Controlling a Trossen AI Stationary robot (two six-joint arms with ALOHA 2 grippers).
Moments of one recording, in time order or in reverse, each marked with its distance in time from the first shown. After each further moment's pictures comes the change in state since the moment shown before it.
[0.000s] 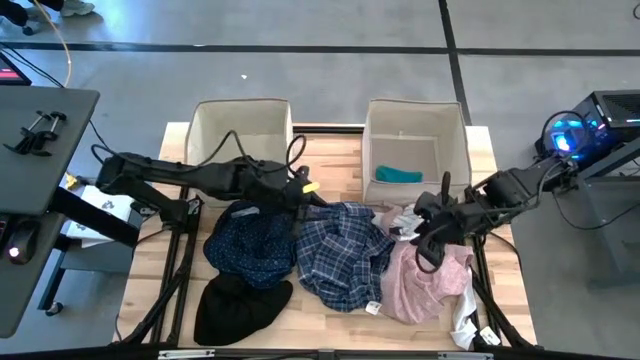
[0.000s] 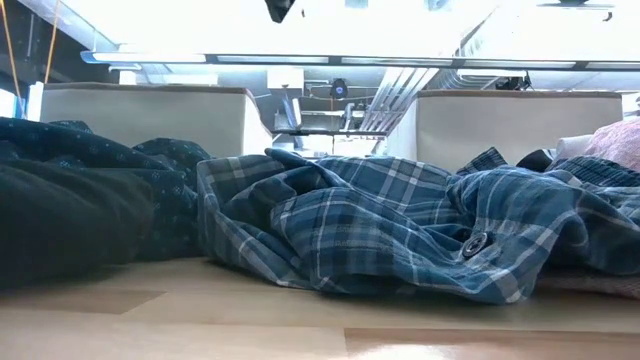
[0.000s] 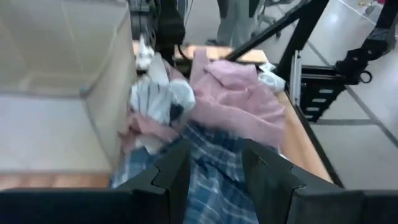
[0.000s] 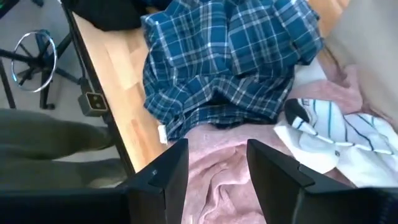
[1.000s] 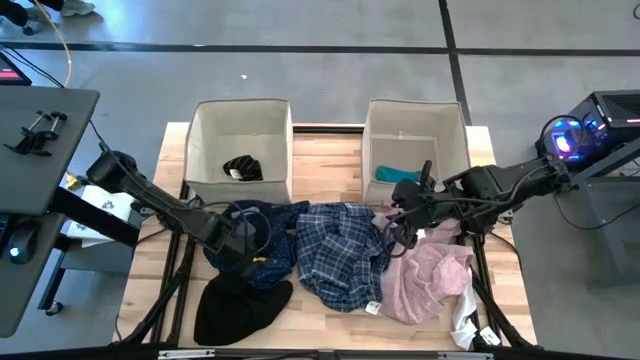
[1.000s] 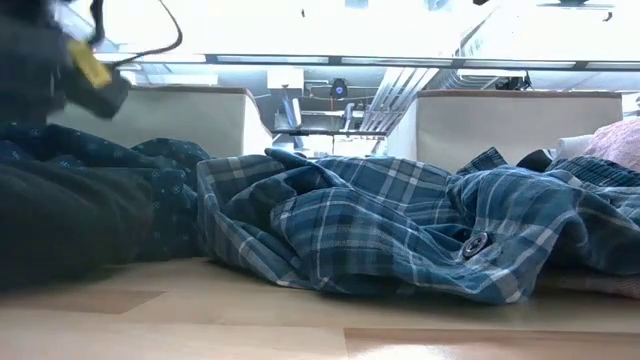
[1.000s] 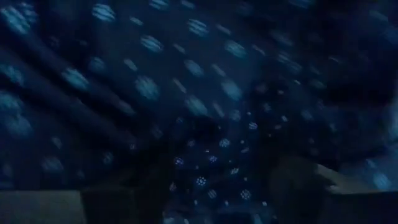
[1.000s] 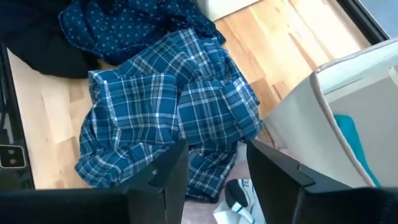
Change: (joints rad) left arm -0.396 -0.096 -0.539 -0.520 -0.050 -1.184; right arm -0.161 0.075 -0.001 0.098 0.199 -0.320
